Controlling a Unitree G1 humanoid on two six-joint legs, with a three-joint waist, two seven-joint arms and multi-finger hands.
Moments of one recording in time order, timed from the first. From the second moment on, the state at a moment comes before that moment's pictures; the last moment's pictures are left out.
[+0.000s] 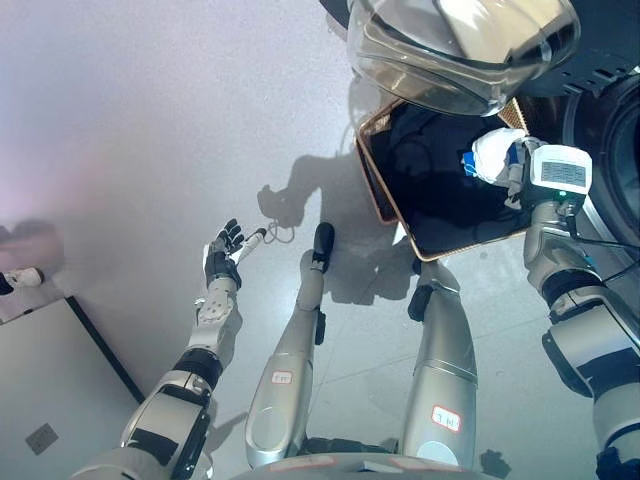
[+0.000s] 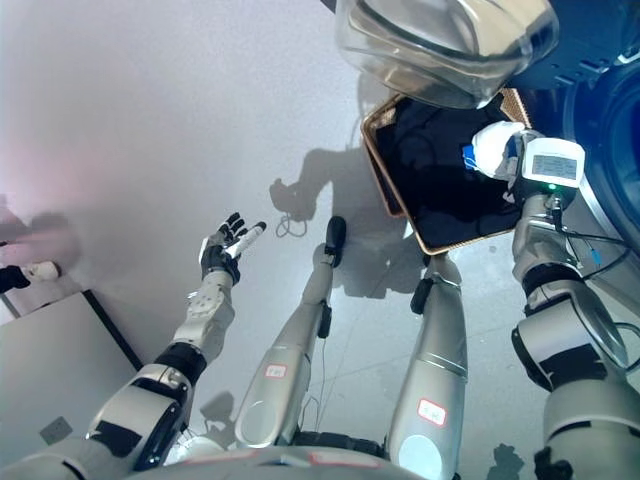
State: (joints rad) left arm -0.45 0.22 -0.21 0.90 -0.59 -0.31 0.27; right arm -0.92 -0.71 0.55 1.27 -0.56 0.06 -0.58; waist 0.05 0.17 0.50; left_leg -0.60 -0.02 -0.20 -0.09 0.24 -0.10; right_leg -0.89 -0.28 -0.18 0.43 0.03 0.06
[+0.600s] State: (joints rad) left arm -0.44 0.22 -0.21 0.88 -0.59 -0.33 0.28; right arm -0.95 -0.71 0.52 1.27 -0.52 0.06 -0.58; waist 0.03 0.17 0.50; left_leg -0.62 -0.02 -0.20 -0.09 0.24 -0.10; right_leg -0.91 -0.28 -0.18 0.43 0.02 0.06
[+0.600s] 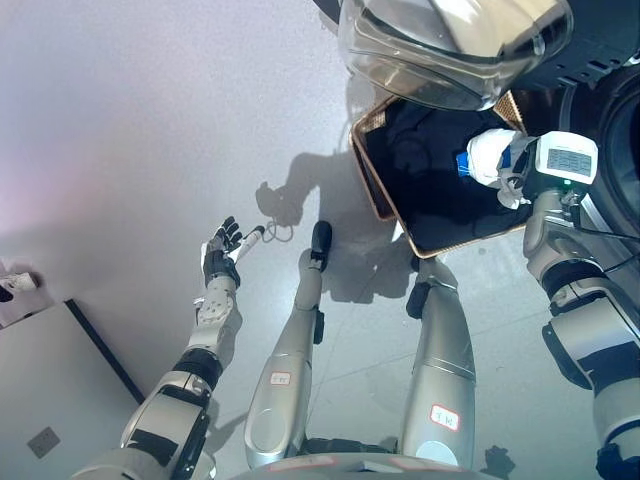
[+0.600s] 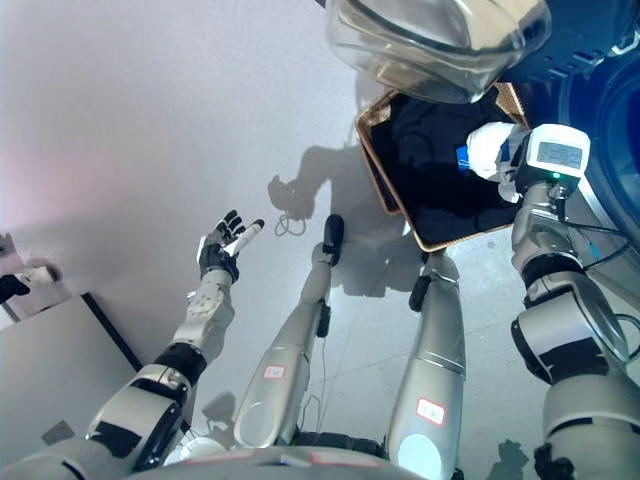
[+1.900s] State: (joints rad) left arm -0.36 0.26 -0.07 1.09 -0.59 -0.27 0.24; right arm -0.70 -0.41 -0.15 1.17 1.06 -0.22 -0.25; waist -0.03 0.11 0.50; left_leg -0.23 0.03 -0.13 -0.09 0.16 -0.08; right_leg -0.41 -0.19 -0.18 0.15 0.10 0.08
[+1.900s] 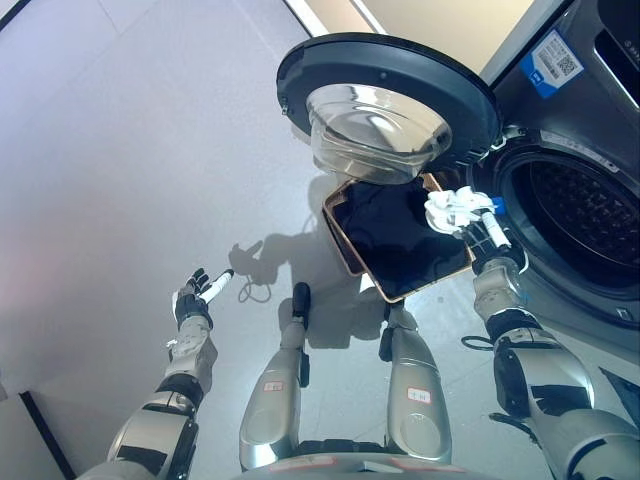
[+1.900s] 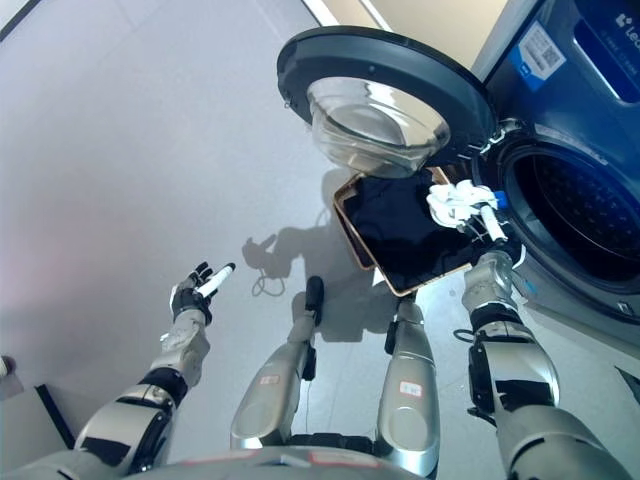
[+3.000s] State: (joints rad) left arm -0.27 0.24 -0.08 1.06 -0.59 -0.26 0.23; right arm -0.94 -0.77 -0.26 1.29 1.11 -0.24 -0.37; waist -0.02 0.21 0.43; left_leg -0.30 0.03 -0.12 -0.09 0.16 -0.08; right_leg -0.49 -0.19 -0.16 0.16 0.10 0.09
